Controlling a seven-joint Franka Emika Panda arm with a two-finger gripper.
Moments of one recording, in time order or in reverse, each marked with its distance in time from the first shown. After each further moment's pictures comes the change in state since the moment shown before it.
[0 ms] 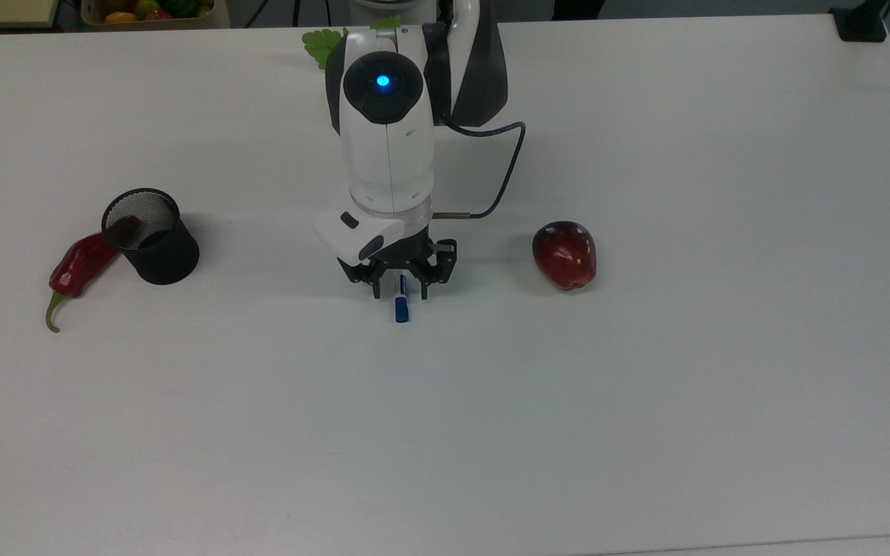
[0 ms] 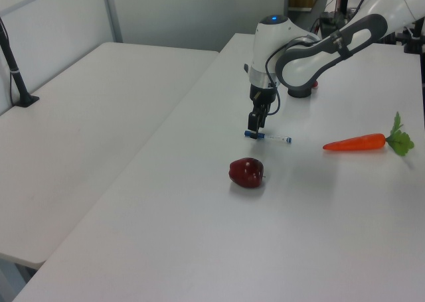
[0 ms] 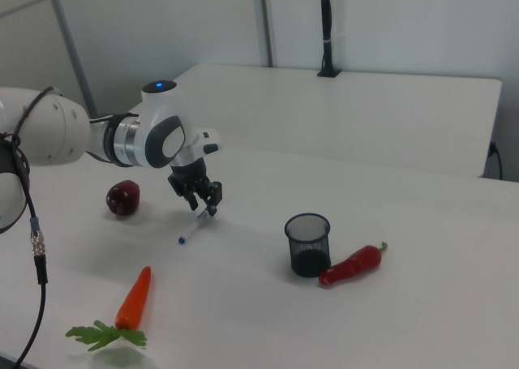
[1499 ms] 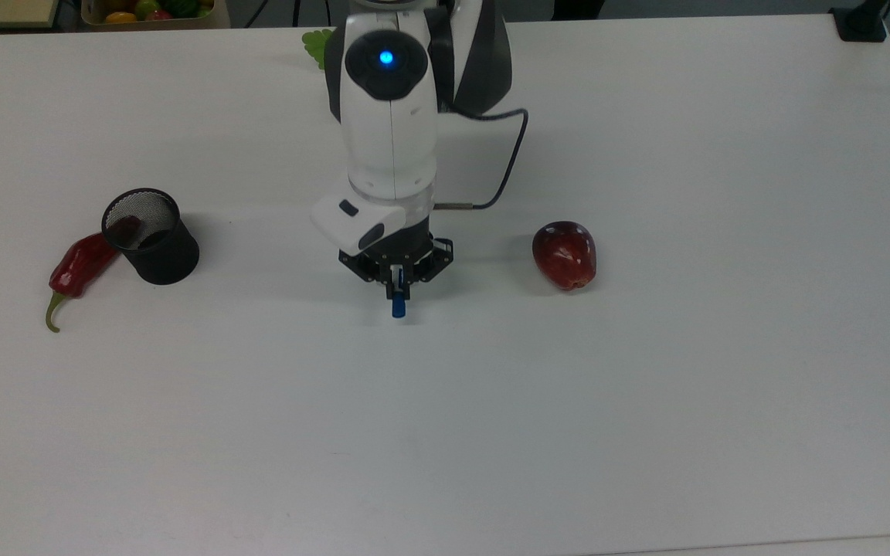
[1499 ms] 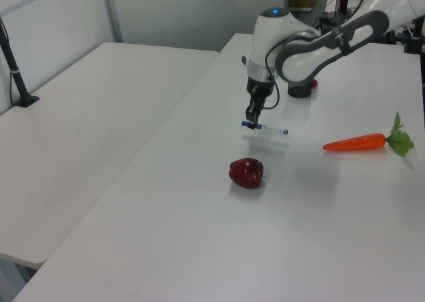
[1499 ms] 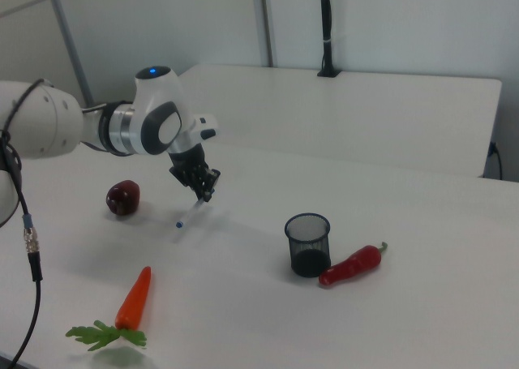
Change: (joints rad) arm 0.003 -0.032 0.000 0.025 -0.025 -0.023 0.001
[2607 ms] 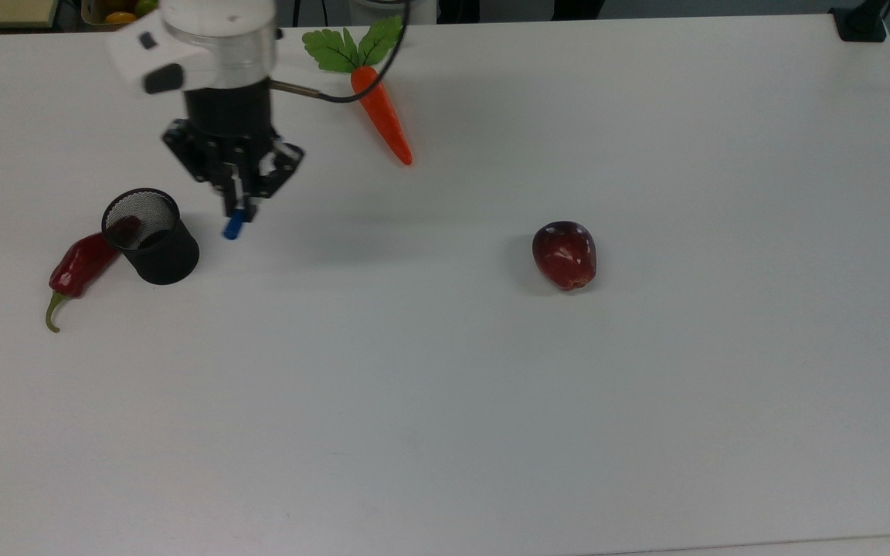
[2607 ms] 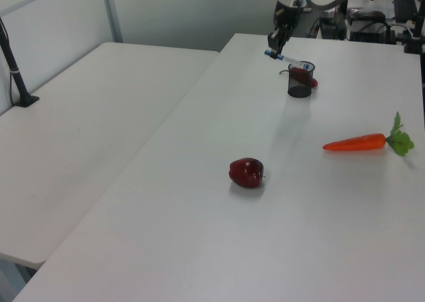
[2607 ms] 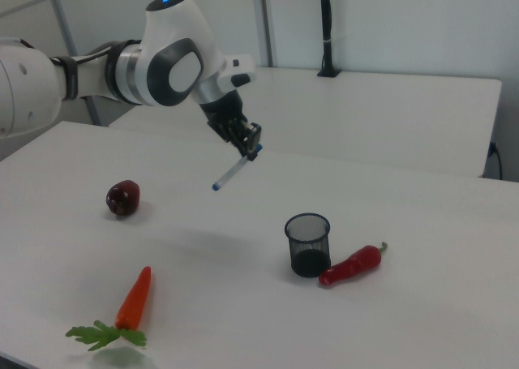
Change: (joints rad) arm -0.180 -0.237 -0.031 0.005 -0.039 -0.111 0.035
